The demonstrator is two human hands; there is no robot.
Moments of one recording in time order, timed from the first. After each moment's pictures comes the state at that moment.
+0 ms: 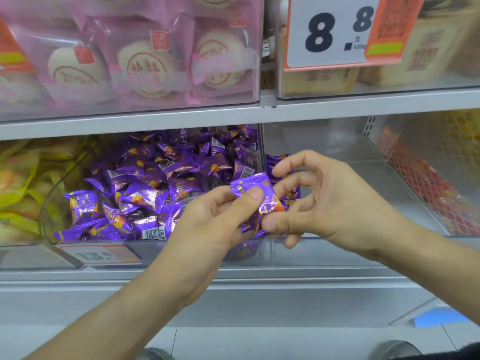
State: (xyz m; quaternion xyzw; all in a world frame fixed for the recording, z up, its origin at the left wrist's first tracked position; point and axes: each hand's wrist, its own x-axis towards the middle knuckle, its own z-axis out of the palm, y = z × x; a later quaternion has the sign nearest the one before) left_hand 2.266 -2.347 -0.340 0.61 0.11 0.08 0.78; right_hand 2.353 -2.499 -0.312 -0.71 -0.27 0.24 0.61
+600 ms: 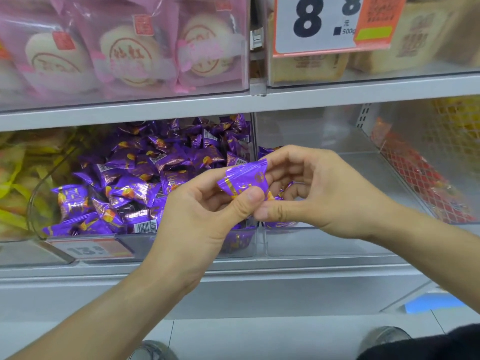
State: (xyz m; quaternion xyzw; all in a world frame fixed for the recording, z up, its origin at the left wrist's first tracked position) left_hand 2.266 -2.349 -0.342 0.67 0.05 0.18 0.72; right_hand 2.362 -2.502 -0.317 -0.72 -0.36 0.18 0.56
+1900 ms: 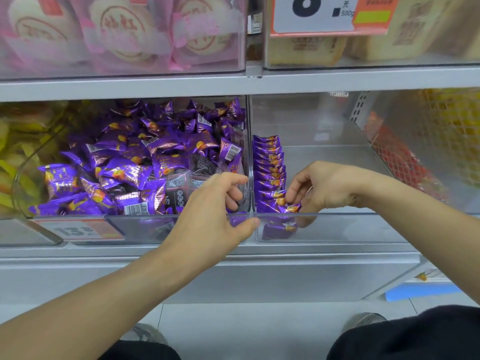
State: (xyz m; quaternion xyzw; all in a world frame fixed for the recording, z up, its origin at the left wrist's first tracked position) left_hand 2.278 -2.345 -0.381 0.91 0.04 0.17 0.37; right_hand 2.432 -2.522 -0.359 -0.89 -0.23 0.32 0.24
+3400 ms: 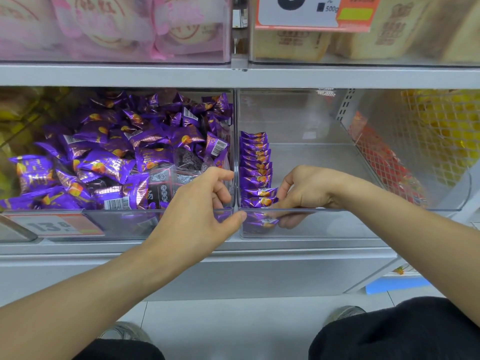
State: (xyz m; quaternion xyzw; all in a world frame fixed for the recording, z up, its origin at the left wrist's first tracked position) left_hand 2.277 -2.349 -0.384 0.91 0.05 0.17 0.37; right_hand 2.425 -2.520 -0.368 -0.86 -0.16 0.39 0.30
